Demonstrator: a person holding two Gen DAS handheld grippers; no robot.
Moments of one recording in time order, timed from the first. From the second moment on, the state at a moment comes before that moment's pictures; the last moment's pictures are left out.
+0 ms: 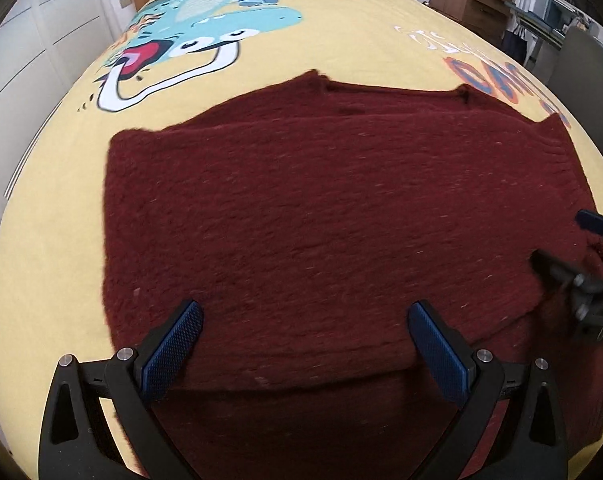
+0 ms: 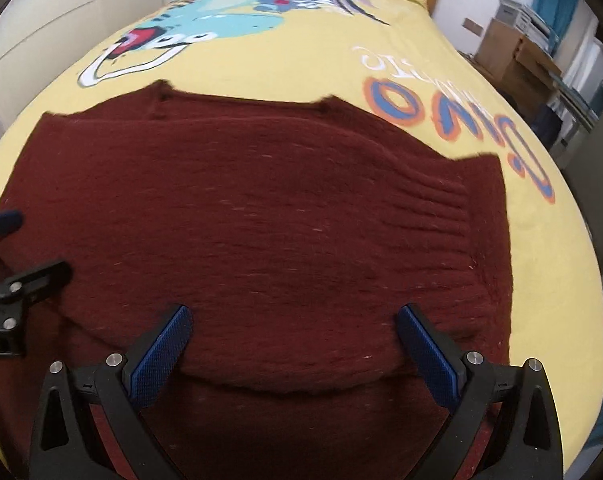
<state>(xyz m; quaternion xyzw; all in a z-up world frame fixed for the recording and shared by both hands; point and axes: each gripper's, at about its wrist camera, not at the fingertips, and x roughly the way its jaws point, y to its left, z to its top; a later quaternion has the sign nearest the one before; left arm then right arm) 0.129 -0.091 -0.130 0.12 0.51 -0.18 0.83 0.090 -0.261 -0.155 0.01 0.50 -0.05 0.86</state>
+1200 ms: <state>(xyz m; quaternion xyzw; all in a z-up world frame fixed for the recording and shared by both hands) 0.021 0.025 -0.040 0.07 0.55 -0.19 0.81 -0.081 -0.340 -0.073 0.09 0.50 -0.08 0.86</state>
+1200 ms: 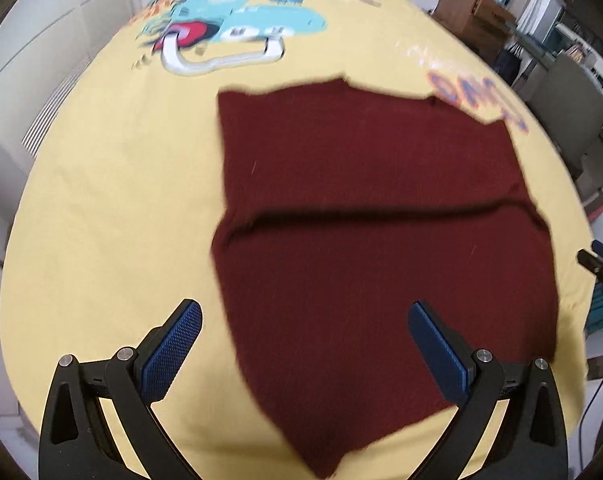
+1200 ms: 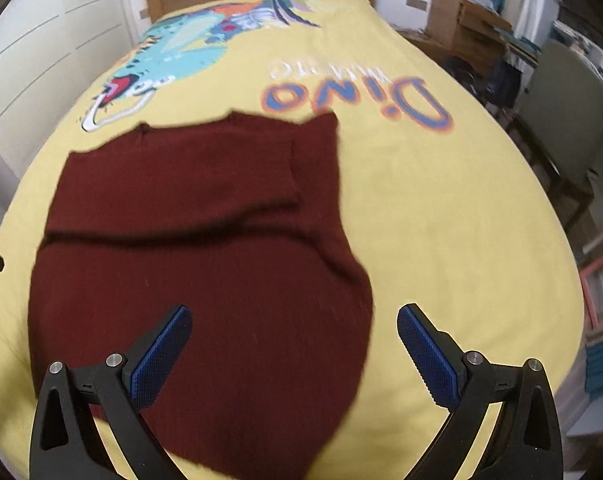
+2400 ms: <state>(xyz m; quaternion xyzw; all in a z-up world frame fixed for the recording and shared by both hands) -0.040 0.038 -0.148 0.00 0.67 -0.22 0.71 -0.144 -0.328 -0.176 0.20 0.63 -0.02 0.75</state>
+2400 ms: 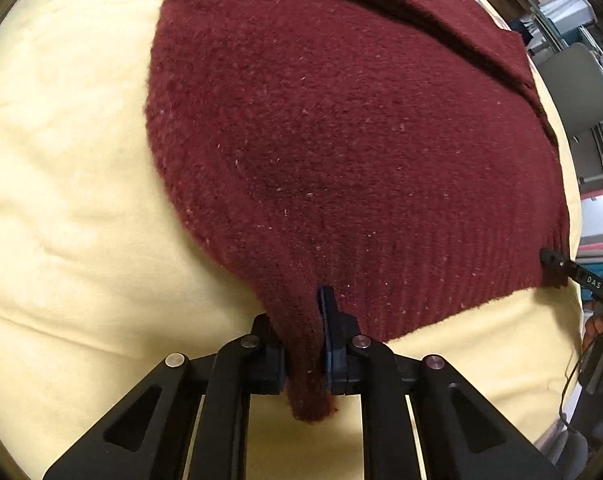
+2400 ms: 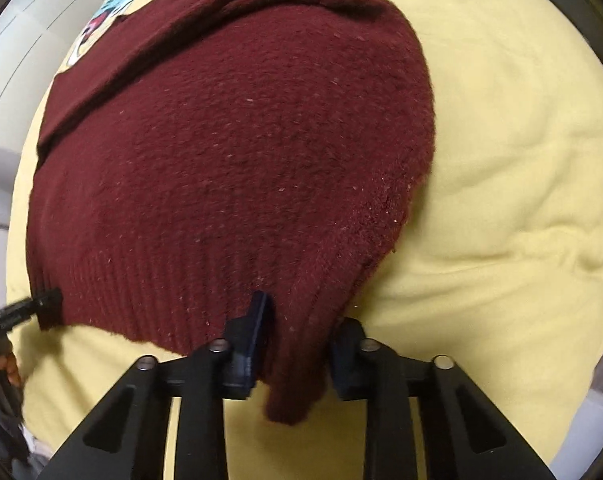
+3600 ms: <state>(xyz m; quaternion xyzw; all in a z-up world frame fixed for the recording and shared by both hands) 0.183 0.007 0.015 -0.02 0.49 -0.21 0.84 0.055 -0.397 -0.015 0.18 0.44 -0.04 0.88</state>
